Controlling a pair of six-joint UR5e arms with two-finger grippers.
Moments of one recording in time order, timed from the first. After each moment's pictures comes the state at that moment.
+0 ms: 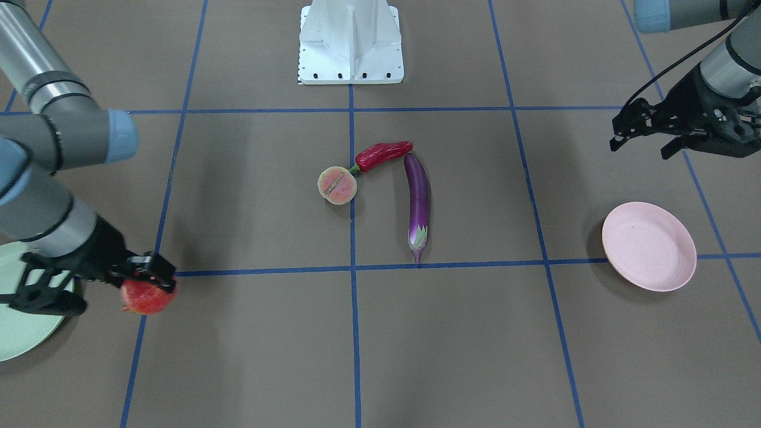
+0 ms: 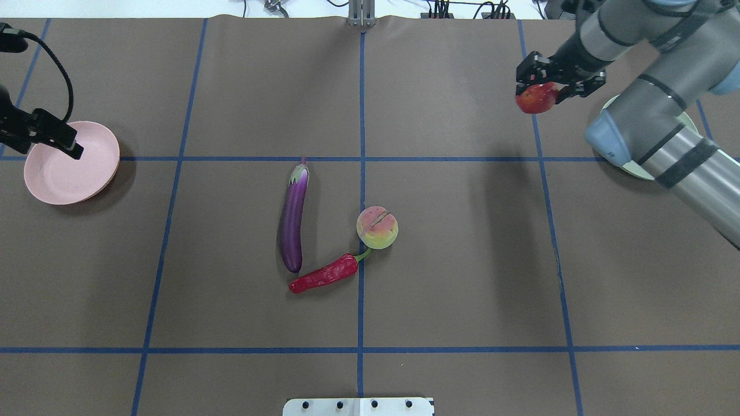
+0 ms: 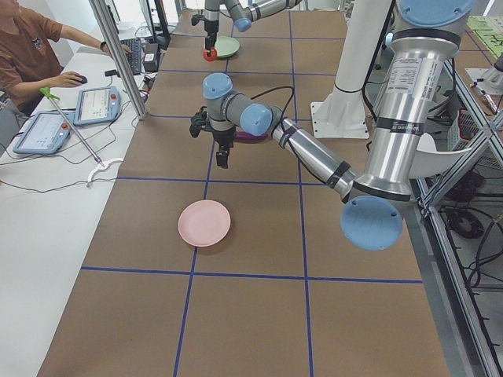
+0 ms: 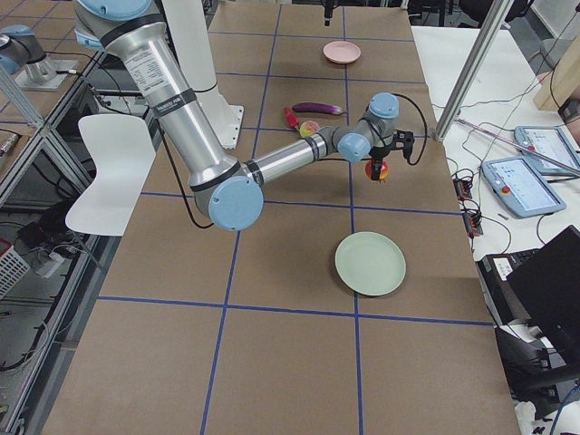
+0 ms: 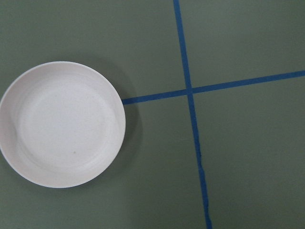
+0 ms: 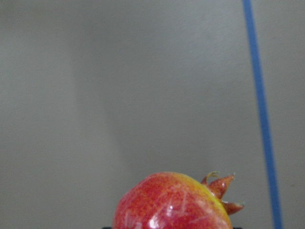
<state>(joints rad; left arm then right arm) -1.08 -1.80 -2.01 -1.44 -2.32 -0.57 1.11 -1.10 1.42 -1.22 2.28 0.90</state>
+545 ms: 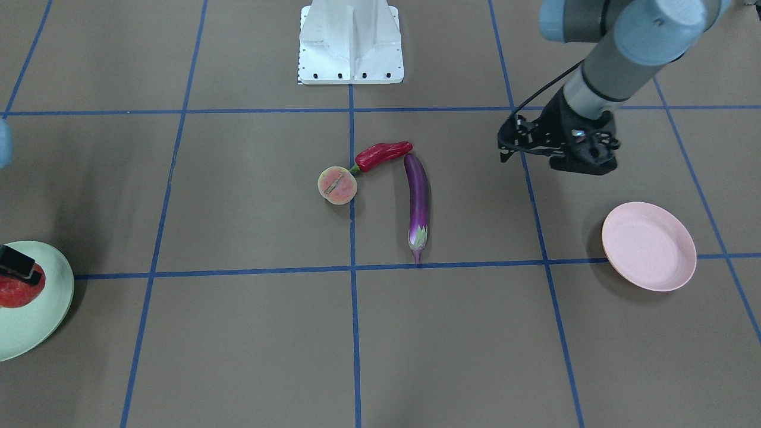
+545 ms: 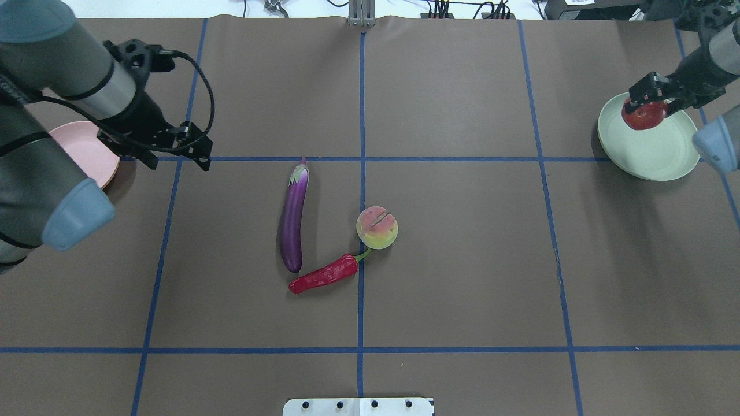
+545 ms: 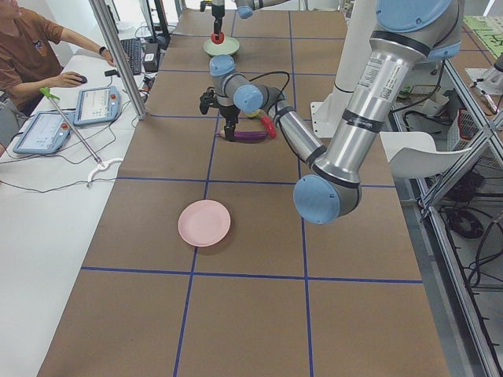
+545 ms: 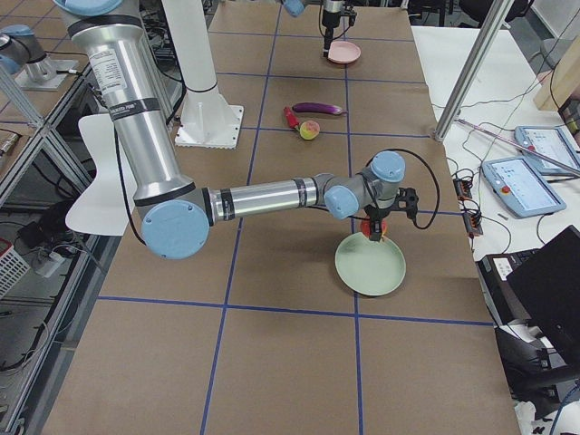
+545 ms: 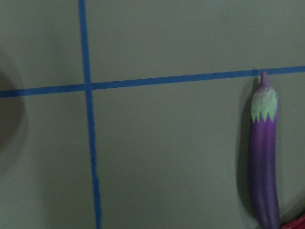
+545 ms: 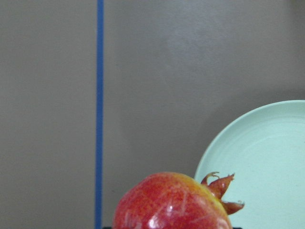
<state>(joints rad) -0.86 -2.09 -1.84 -1.44 -2.24 -0.84 1.24 -1.31 1.41 -1.22 2.32 0.55</state>
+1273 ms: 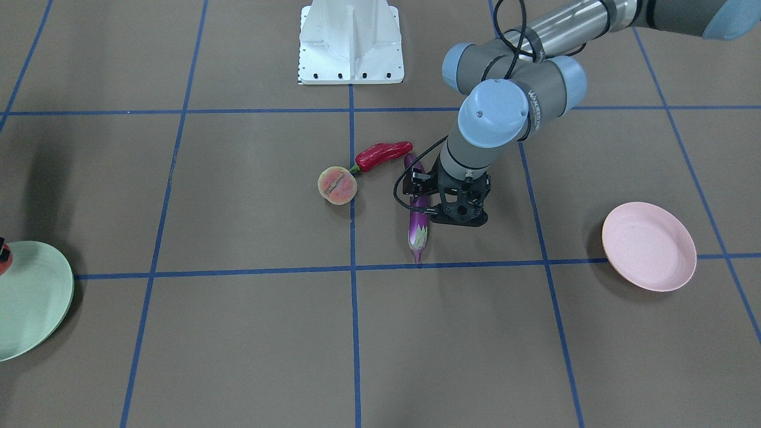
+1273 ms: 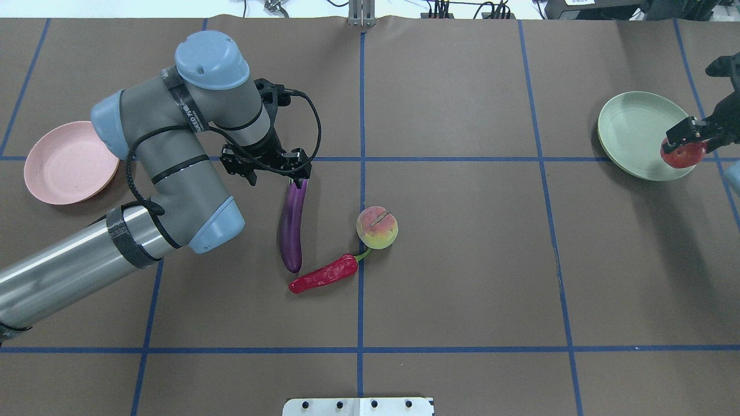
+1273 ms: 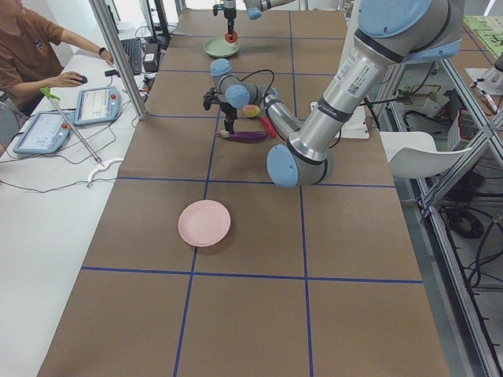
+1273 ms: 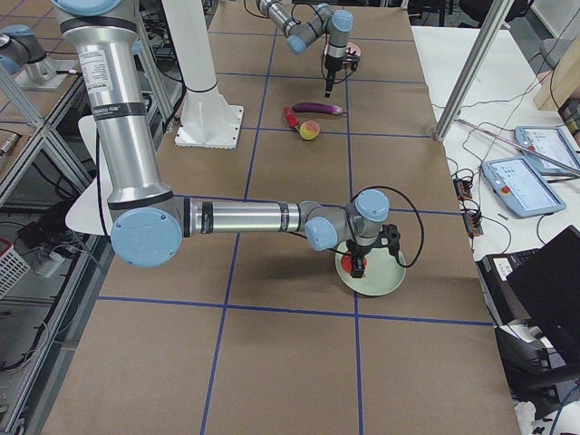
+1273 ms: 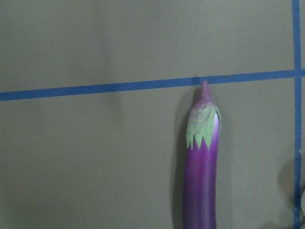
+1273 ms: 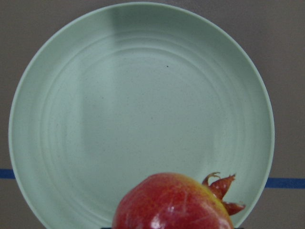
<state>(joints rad) -0.71 -2.28 -1.48 -1.66 -2.15 -0.93 1.24 -1.38 1.37 -1.21 2.31 0.45</state>
